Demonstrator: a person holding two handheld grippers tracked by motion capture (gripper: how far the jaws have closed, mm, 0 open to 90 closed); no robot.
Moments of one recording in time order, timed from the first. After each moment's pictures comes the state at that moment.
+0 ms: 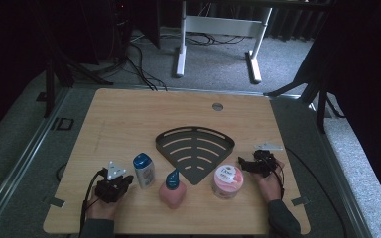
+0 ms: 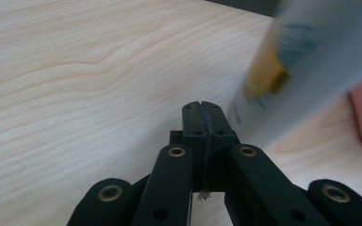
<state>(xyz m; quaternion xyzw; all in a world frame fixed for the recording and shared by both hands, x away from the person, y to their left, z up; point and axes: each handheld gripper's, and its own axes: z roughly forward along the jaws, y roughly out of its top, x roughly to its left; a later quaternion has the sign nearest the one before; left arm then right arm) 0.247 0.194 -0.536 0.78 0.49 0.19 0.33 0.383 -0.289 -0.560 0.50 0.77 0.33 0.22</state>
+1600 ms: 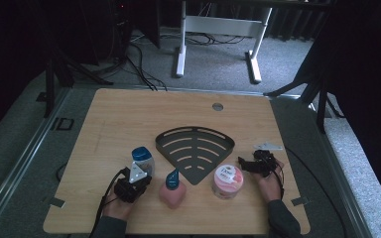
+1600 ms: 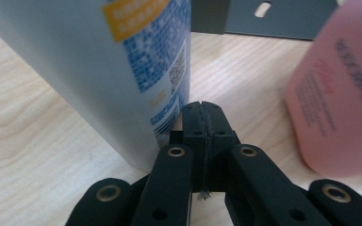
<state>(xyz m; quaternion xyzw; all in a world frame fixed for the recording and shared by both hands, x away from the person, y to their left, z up) 0.263 0.149 -0.539 0.82 0.42 0.19 0.34 0.383 -0.289 -0.560 0.50 0.77 0.33 0.22</state>
